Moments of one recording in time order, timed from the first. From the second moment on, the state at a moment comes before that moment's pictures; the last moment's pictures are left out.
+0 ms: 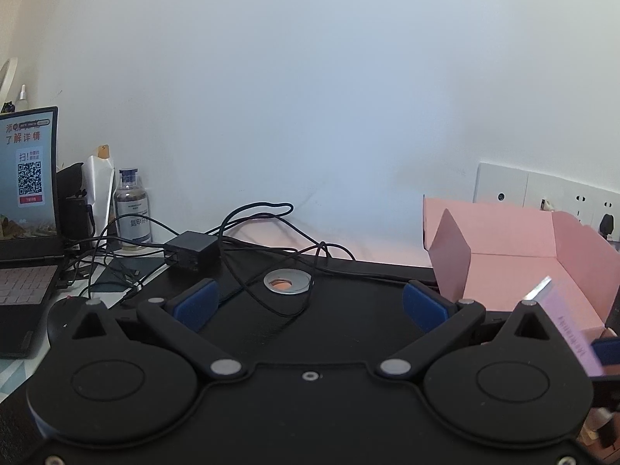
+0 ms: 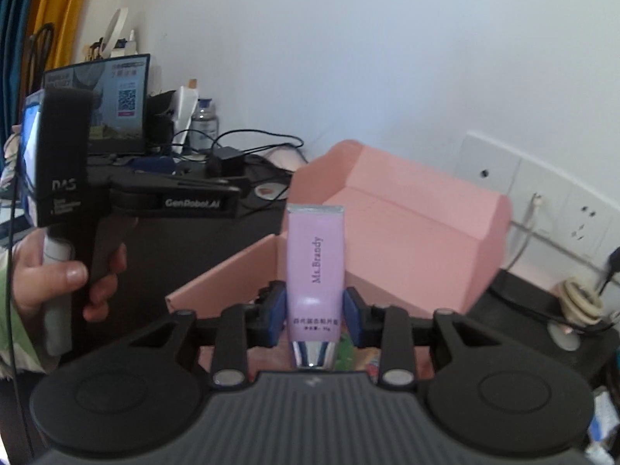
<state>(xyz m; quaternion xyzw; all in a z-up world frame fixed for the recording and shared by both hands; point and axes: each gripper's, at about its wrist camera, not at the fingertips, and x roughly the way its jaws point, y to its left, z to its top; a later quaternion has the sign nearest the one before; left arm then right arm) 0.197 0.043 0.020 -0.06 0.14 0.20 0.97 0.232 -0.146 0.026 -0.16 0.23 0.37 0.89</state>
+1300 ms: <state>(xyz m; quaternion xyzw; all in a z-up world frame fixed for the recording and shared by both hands) 0.195 0.041 0.022 -0.07 0.14 0.19 0.97 0.262 -0.151 0.015 -0.09 0.30 0.39 0.87</state>
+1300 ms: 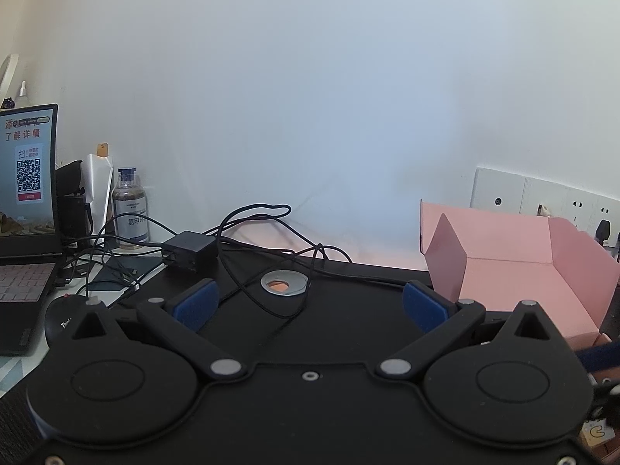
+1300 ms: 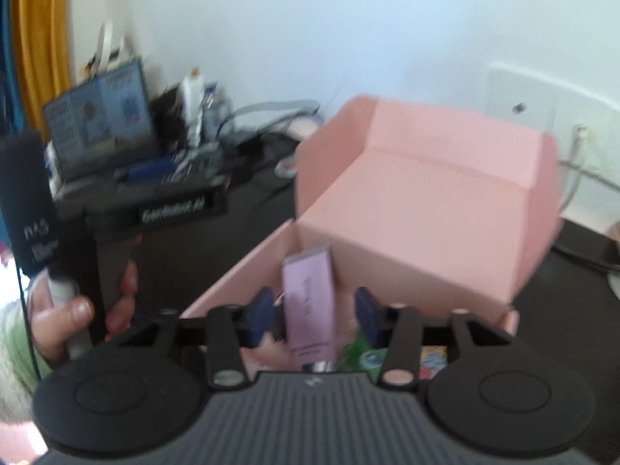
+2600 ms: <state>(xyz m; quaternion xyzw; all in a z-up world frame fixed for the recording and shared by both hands) 0.192 0.024 0.012 -0.06 0.17 0.16 0.97 0.185 -0.271 -0.044 0.13 0.16 0.19 0.96</state>
